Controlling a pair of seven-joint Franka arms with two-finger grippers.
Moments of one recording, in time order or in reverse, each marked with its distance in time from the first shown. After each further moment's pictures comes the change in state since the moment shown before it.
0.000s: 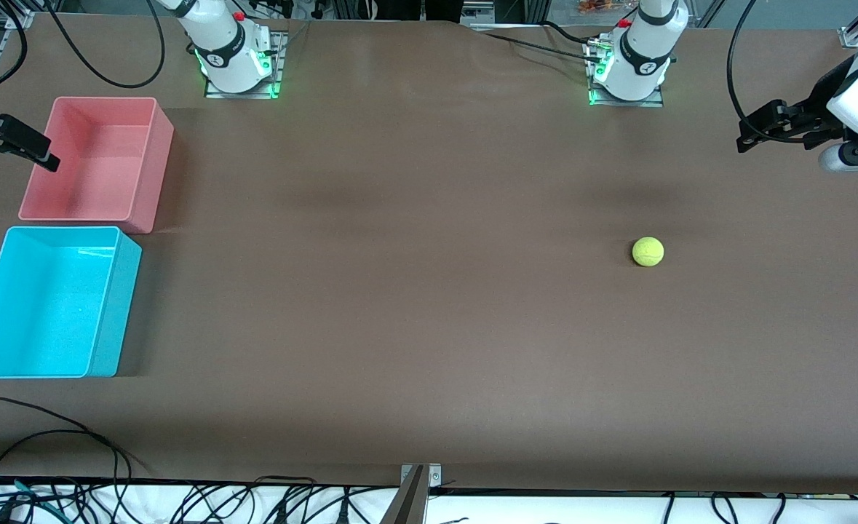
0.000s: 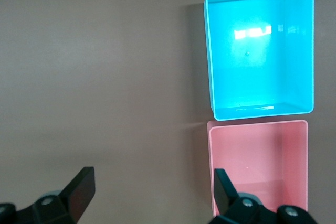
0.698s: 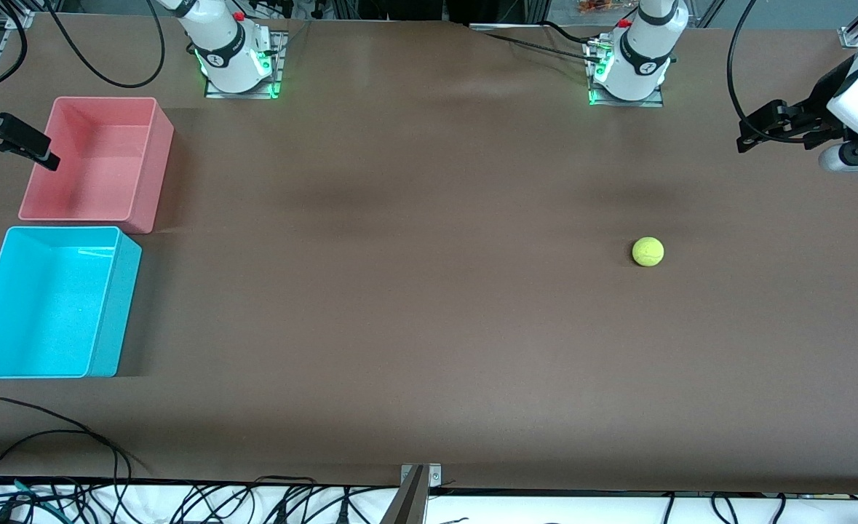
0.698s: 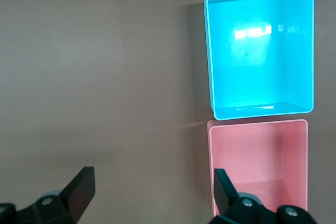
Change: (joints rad) left arm 0.000 0.000 0.000 0.000 0.000 0.000 -0.001; right arm 0.000 -0.002 0.000 0.000 0.000 -0.003 0.000
